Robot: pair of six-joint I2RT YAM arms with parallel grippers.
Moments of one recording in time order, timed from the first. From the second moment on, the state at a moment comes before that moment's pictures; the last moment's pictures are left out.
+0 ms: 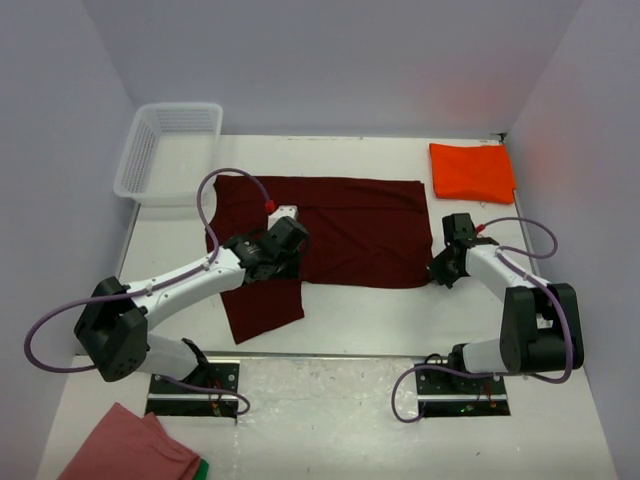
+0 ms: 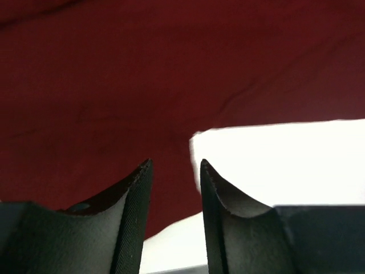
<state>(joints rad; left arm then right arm) -0.81 1.37 0.95 -0.54 -0.30 -0.66 0.07 1.39 0.69 -0.57 0.13 1.01</state>
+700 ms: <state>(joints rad) -0.69 1.29 0.89 -1.14 -0.28 -1.20 0.07 1.42 0.70 -0.43 -0.02 0.81</state>
